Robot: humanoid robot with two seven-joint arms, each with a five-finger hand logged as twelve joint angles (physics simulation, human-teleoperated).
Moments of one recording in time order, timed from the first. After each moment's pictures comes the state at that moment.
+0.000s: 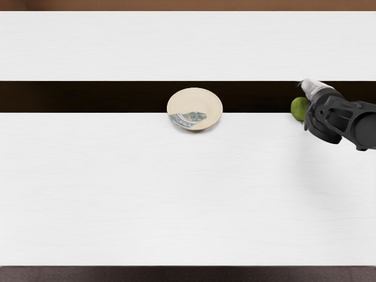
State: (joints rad) left arm -0.09 0.00 -0.21 -0.13 -0.08 -0.34 0.18; right arm 1.20 -0.39 -0.09 0.87 -0.96 -0.19 -0.61
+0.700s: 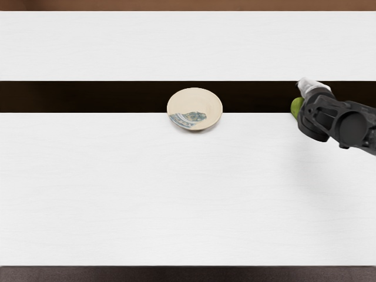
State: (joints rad) left arm -0.09 0.00 -0.21 -0.13 -0.08 -0.34 0.18; right arm 1.19 -0.29 -0.08 0.73 -0.96 -0.19 -0.61
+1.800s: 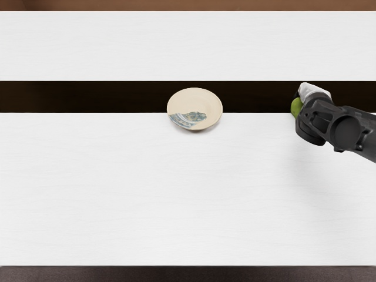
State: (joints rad) left arm -0.09 0.00 -0.21 -0.13 -0.08 -0.34 0.18; right arm 1.17 -0.25 -0.08 0.67 -0.96 -0.19 -0.61
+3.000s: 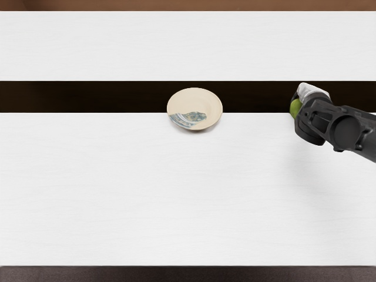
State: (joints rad) left arm -0.09 0.00 -0.21 -0.13 -0.08 -0.34 0.18; right arm 1.17 -0.25 -0.08 0.68 -0.96 -0.19 -0.61
